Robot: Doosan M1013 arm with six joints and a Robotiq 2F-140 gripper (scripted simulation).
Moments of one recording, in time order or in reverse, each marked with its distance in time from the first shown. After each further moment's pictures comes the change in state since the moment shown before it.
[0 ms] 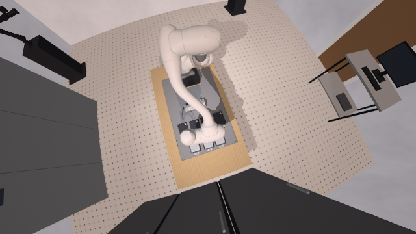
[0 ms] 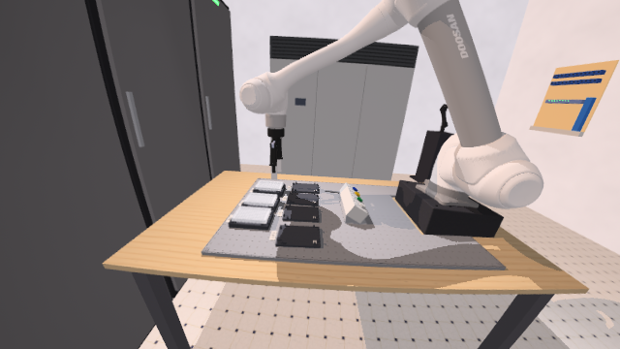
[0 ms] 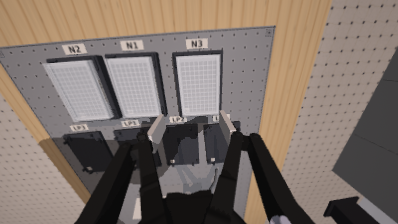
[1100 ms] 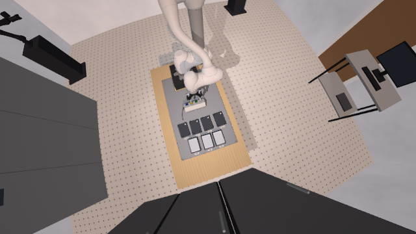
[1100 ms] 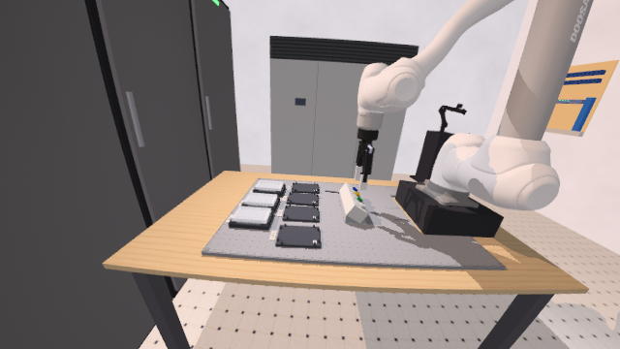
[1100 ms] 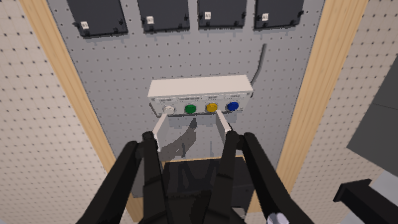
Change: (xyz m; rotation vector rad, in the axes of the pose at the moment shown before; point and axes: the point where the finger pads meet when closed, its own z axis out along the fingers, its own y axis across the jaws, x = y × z) arm -0.372 -0.122 -0.030 -0.007 -0.001 -0.013
